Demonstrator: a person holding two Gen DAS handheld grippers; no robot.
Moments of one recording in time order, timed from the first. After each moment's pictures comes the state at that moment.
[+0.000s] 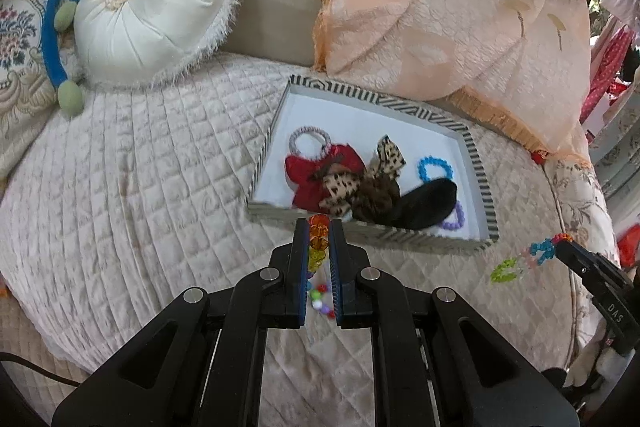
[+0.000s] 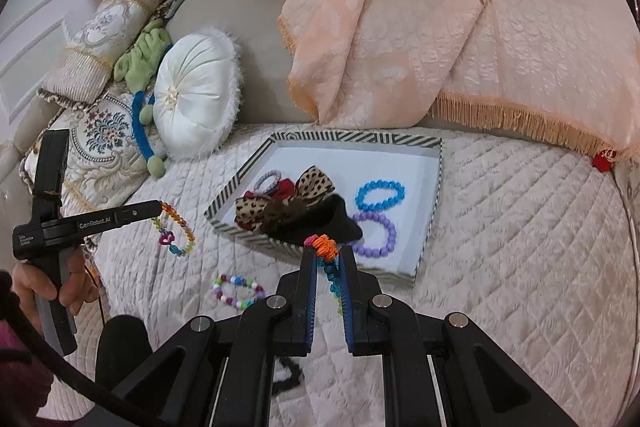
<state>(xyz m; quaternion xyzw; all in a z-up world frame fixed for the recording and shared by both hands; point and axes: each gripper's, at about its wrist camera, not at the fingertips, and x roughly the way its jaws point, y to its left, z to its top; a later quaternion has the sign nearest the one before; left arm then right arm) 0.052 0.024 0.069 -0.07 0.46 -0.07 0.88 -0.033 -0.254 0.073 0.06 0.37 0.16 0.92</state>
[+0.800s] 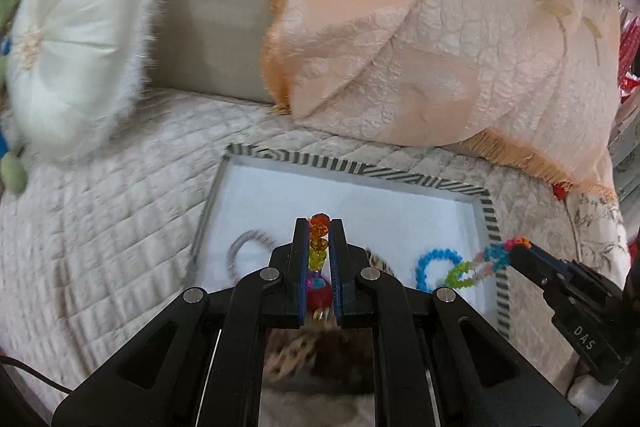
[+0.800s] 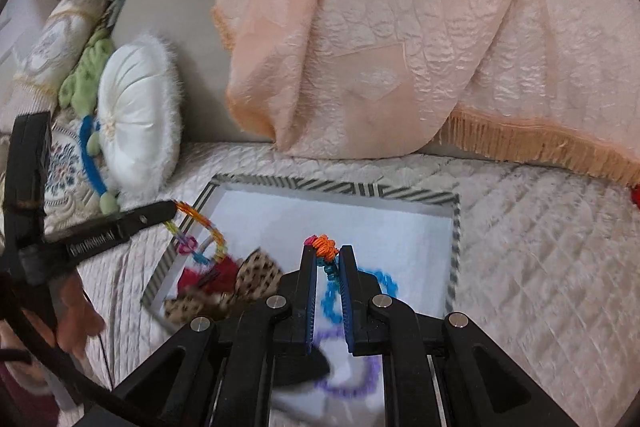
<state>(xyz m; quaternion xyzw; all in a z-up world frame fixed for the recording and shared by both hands) 0.221 -0.047 0.044 -0.05 0.47 -0.08 0.88 0.145 -0.252 0.043 0.09 0.40 0.13 0.90</state>
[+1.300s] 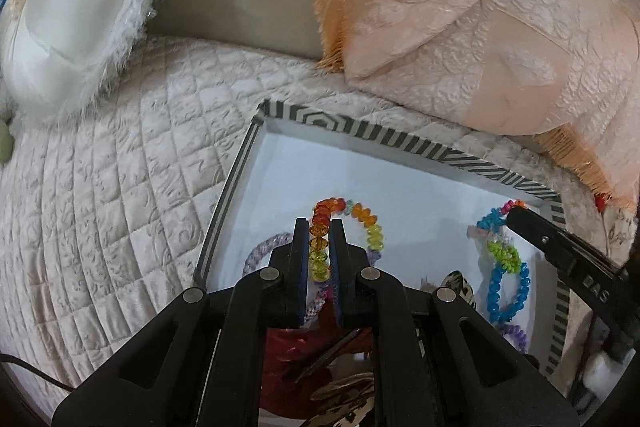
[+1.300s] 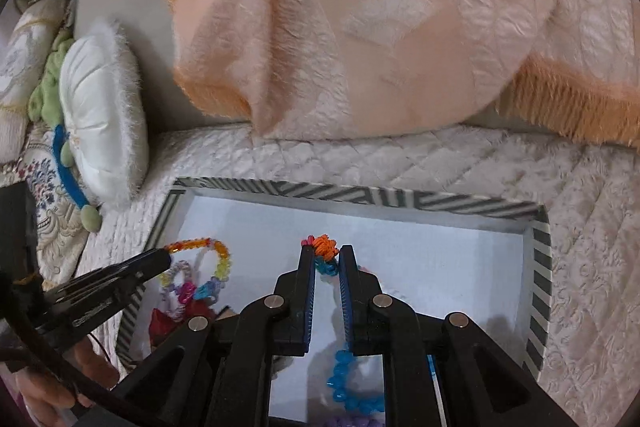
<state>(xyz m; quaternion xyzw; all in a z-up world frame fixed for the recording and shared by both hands) 0.260 -0.016 -0.020 -0.07 0.52 -0.04 0.85 0.225 -0.234 -0.015 0.13 0.47 0.13 0.87</state>
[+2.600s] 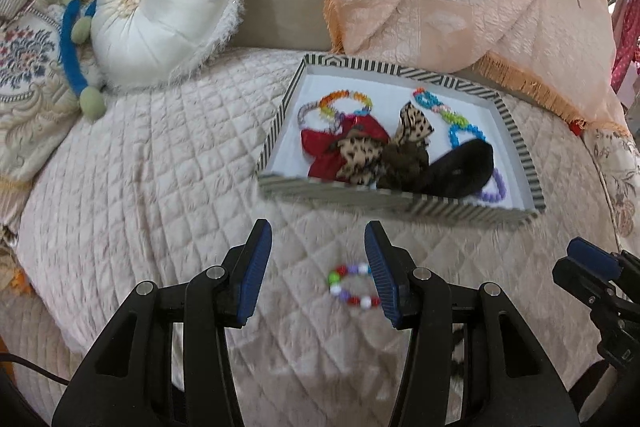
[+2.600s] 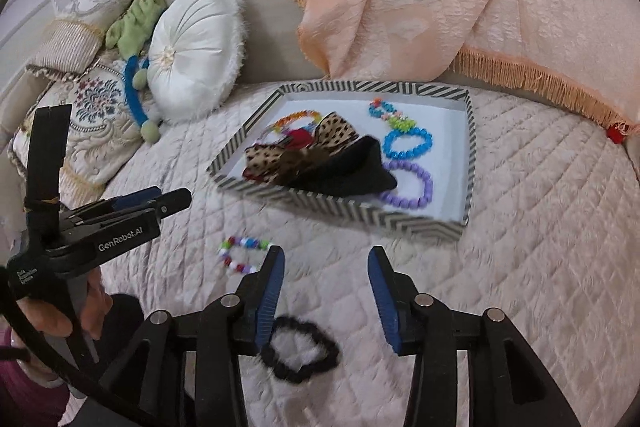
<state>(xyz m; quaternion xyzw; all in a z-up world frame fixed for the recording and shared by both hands) 0.024 -0.006 0.028 -0.01 0.45 -0.01 0.89 -0.045 -0.204 0.031 0.05 0.42 0.15 0.90</state>
